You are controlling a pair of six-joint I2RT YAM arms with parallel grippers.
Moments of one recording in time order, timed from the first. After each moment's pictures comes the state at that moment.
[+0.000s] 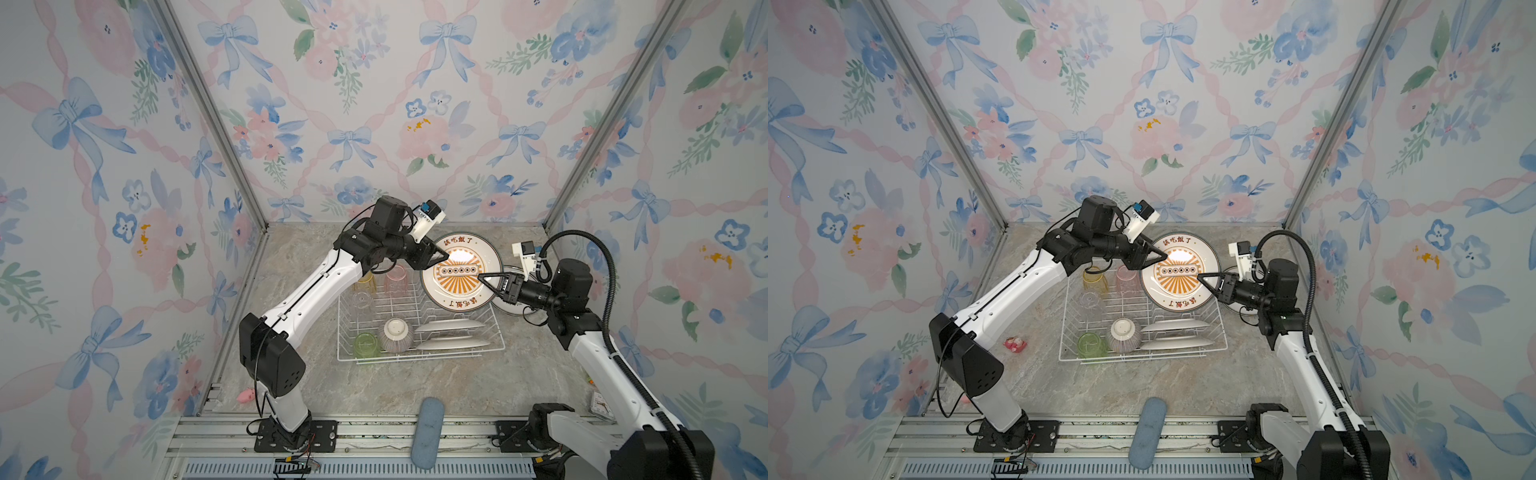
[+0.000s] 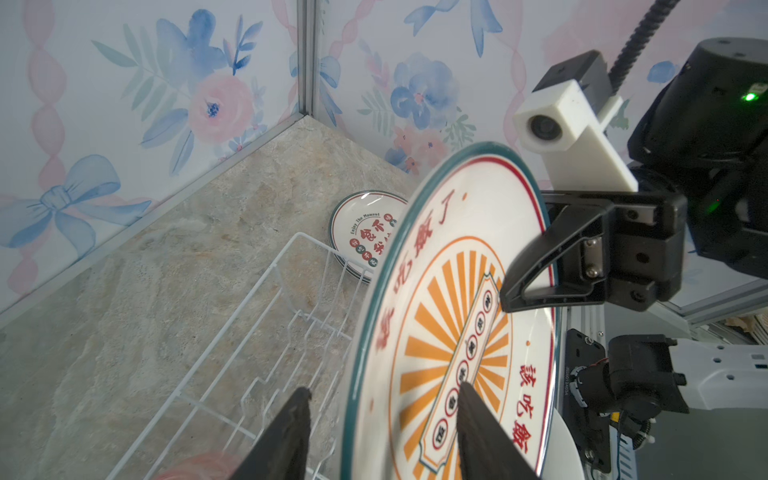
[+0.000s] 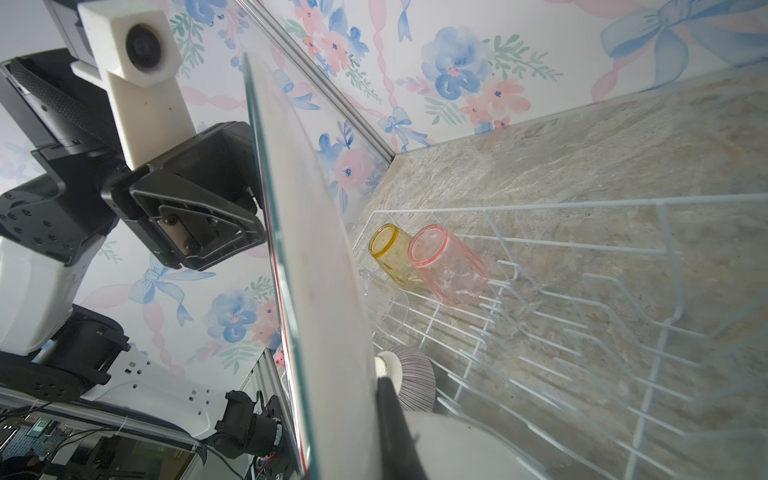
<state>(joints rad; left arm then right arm) -0.62 1.72 1.77 -0.62 0.49 0.06 0.02 1.05 0.77 -0.01 -0.98 0.53</state>
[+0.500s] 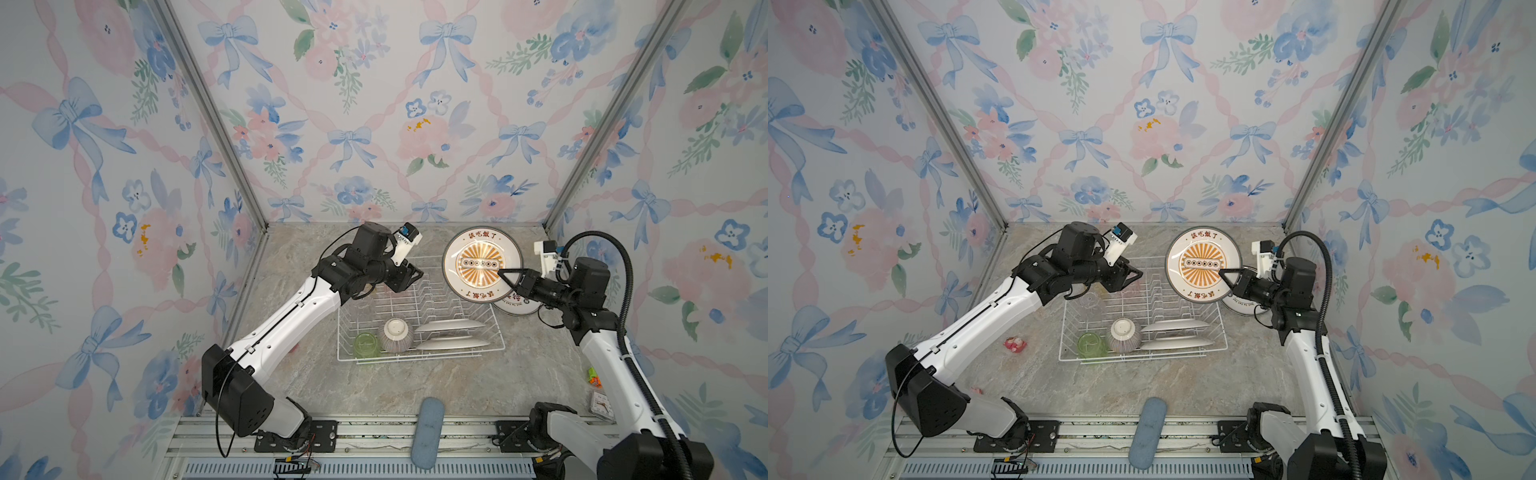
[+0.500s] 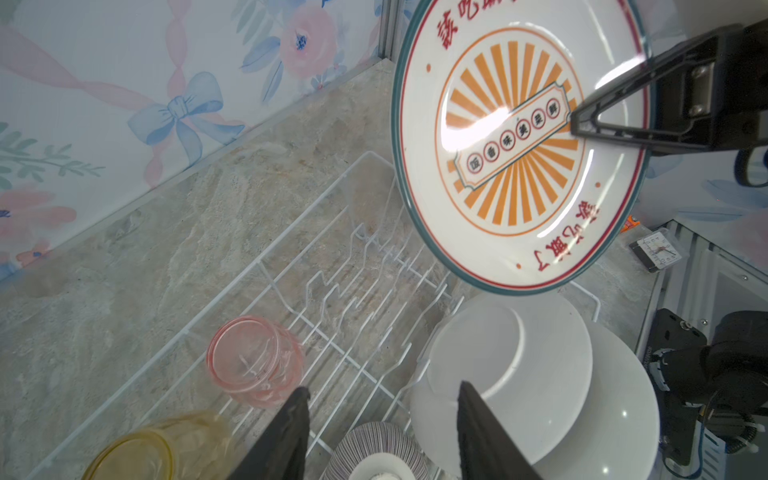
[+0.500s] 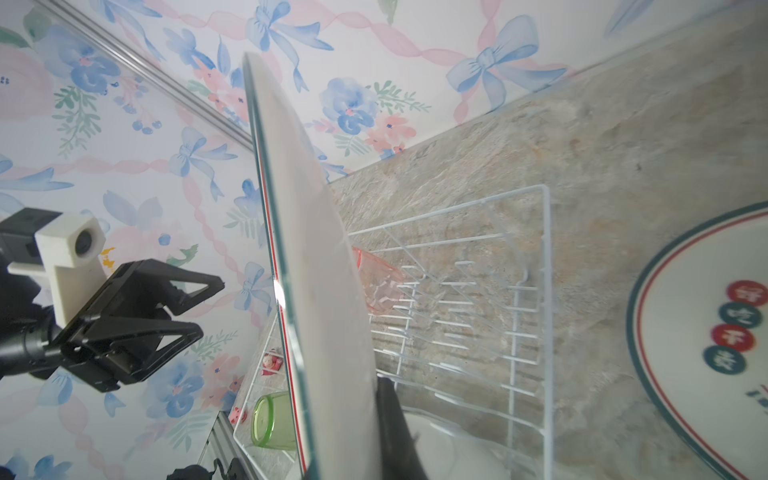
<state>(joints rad) -0.64 1.44 1.41 -0.60 0.22 0.05 -0.16 1.04 0.85 -0.27 -0.83 0.47</state>
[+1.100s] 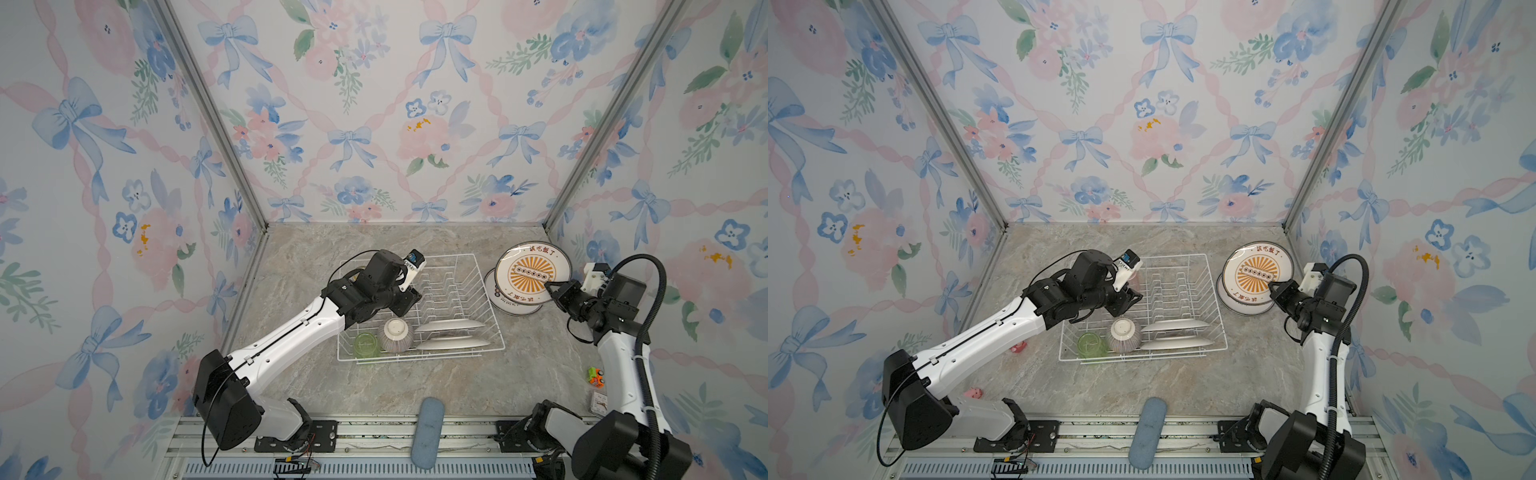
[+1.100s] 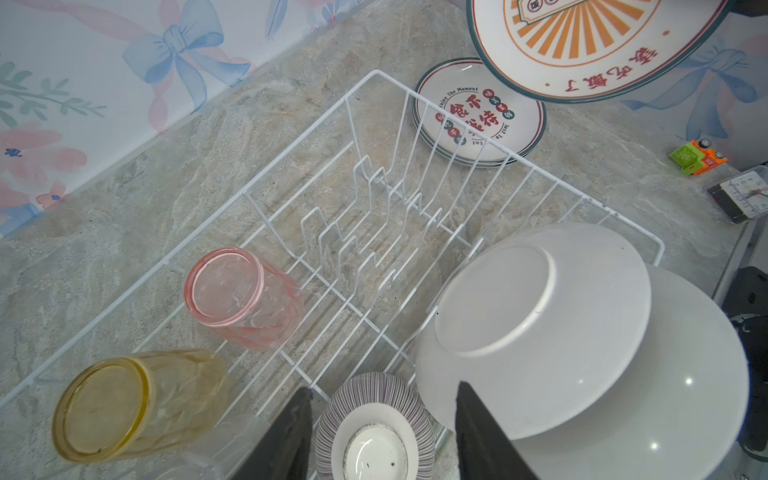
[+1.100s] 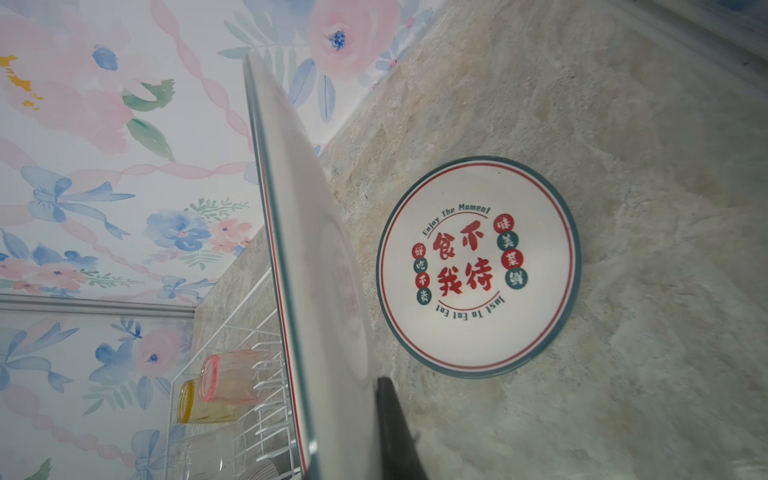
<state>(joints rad) -0.77 1.39 1.24 -0.56 0.02 0.02 -0.48 1.07 0.82 -0.42 -0.61 0.49</state>
